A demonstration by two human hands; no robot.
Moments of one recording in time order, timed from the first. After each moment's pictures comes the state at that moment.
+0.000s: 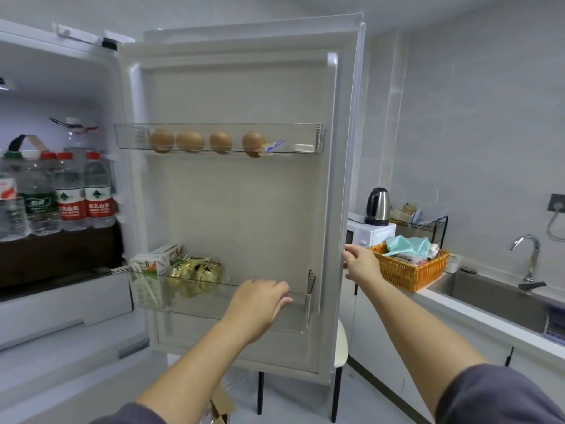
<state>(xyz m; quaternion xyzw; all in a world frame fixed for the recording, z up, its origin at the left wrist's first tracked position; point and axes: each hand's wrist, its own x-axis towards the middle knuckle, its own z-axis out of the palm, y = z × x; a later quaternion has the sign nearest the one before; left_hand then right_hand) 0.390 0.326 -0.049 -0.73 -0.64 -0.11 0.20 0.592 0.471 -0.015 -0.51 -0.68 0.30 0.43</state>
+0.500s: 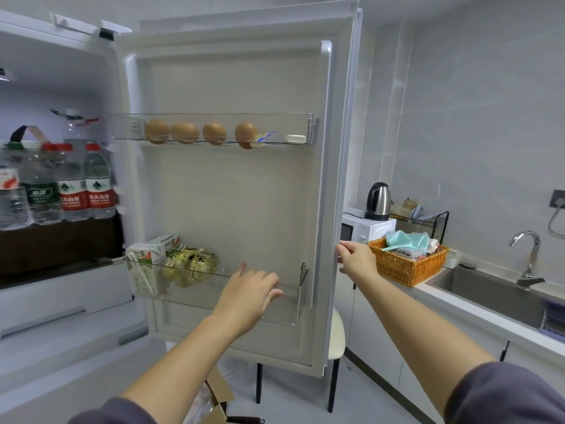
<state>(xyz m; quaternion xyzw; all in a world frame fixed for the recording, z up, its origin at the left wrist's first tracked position) 0.394 0.315 -0.053 -0.71 -0.67 -0.11 0.18 0.599 0.461 -0.022 -0.50 -0.68 0.31 0.44</state>
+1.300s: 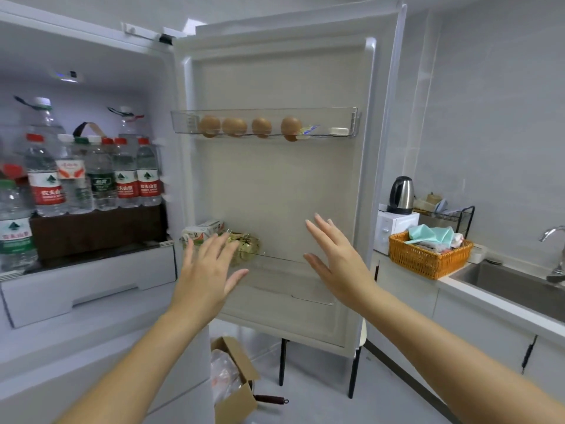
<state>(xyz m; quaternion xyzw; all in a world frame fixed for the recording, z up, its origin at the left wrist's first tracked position) 0.307 0.180 -0.035 -0.60 -0.72 -0.22 0.28 0.535 0.303 -0.015 -0.27 -0.89 0.02 0.38</state>
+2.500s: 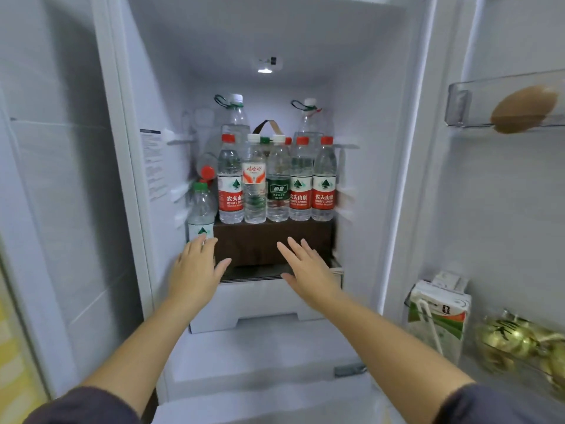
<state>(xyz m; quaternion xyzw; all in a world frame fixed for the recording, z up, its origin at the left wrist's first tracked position) -0.117 0.119 -0.051 -0.31 -0.90 -0.21 0.23 -0.003 0.331 -0.071 -0.11 -0.97 0.02 0.21</state>
